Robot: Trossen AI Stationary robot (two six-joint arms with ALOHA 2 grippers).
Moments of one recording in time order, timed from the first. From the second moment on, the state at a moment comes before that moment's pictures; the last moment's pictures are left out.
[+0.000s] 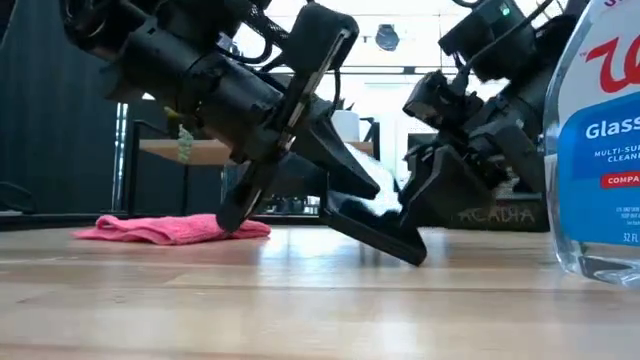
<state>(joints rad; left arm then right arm) -0.33 1.97 0.91 0.46 -0.31 -1.12 0.21 1.62 0.60 0.30 0.19 0.06</state>
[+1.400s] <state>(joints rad) -0.27 1.80 0.91 0.35 -0.32 -0.82 0.75 0.95 0.56 -0.54 0.15 0.99</state>
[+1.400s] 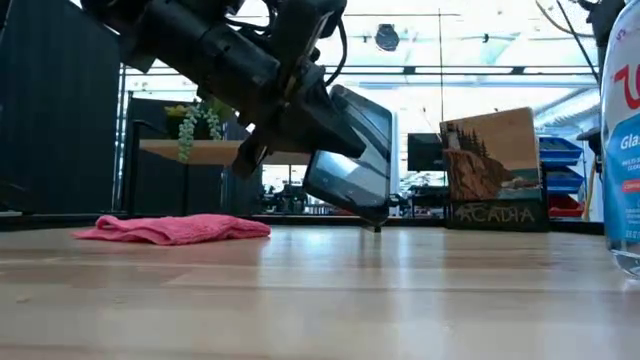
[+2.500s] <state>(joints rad) -0.25 1.80 0.98 0.35 -0.29 -0.71 0.70 0.87 0.56 -0.41 0.40 0.80</state>
